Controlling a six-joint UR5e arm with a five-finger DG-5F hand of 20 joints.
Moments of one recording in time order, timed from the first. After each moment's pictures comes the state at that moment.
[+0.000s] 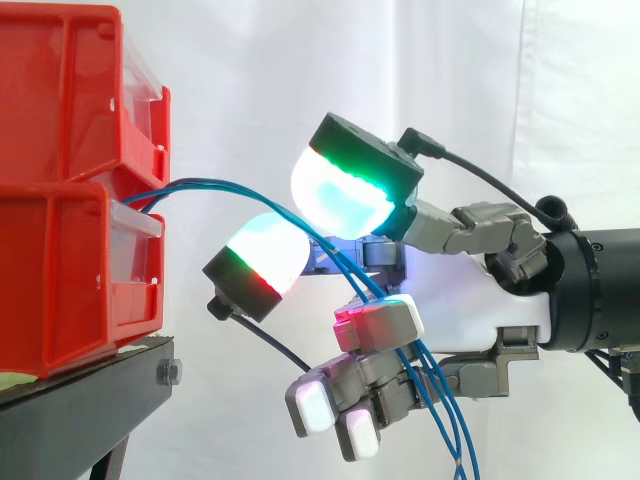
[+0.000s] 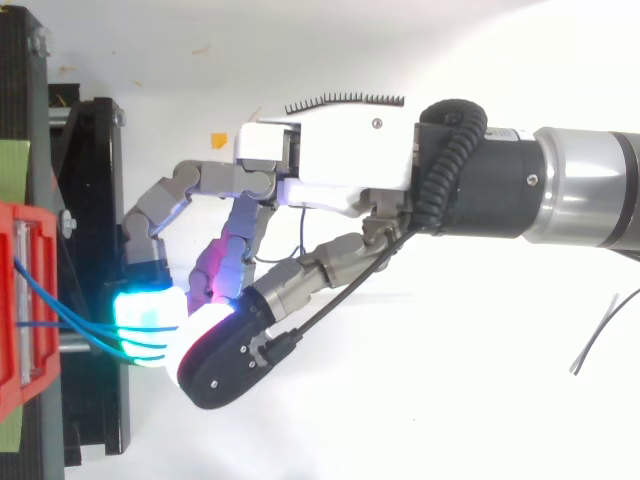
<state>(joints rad) 0.10 -2.36 -1.10 -2.85 -1.46 -0.05</state>
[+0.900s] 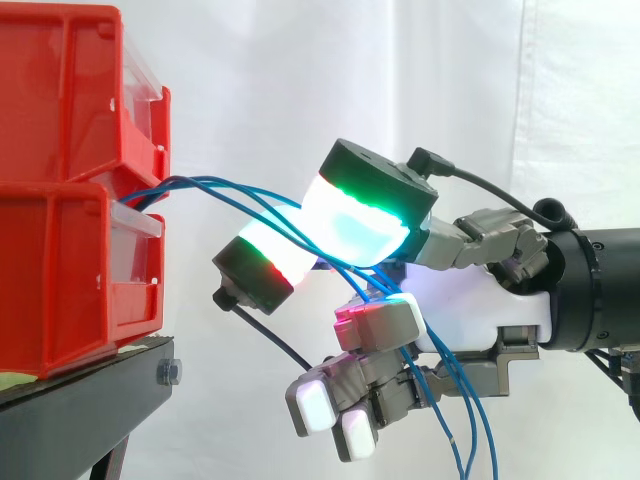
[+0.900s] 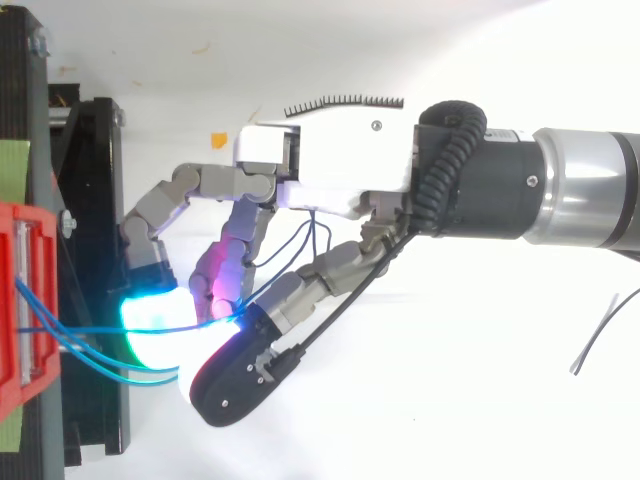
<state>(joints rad) 0.10 -2.36 -1.10 -2.84 -1.47 -0.05</state>
